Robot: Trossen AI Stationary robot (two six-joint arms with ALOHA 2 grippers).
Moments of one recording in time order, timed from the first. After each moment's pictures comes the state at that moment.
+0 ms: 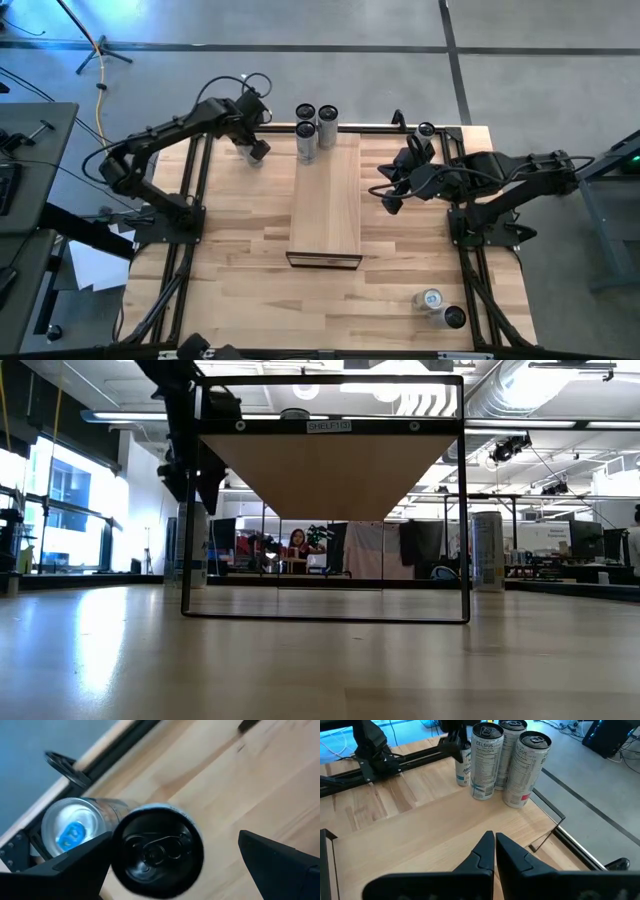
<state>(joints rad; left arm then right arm) 0.76 1.48 1.21 -0.99 -0.16 -0.07 0.22 1.24 1.47 -0.96 0.69 0.47</state>
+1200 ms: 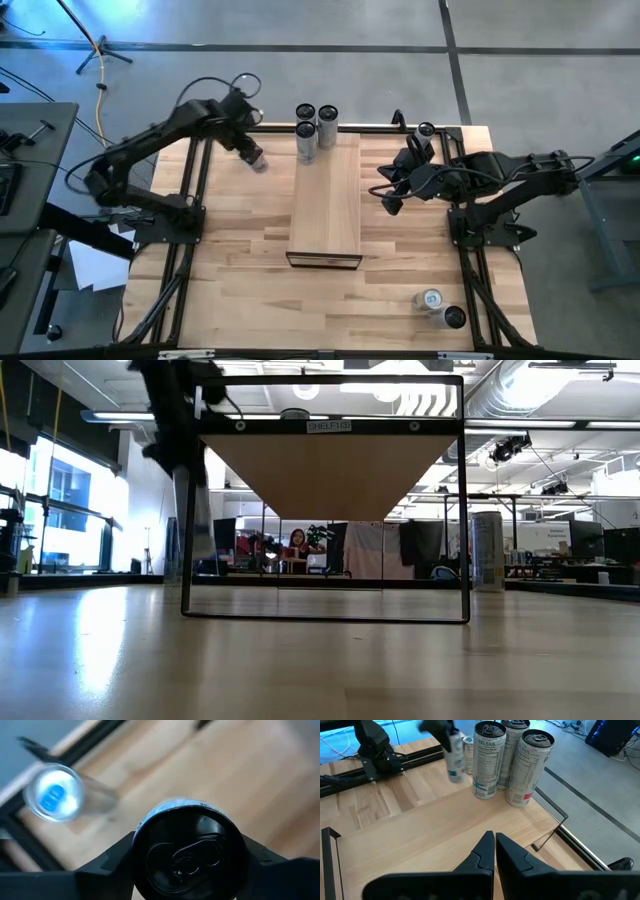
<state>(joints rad) 0.72 1.30 1.22 -1.11 -0.01 -0.14 0.22 1.24 1.47 -0.96 0.67 0.47</state>
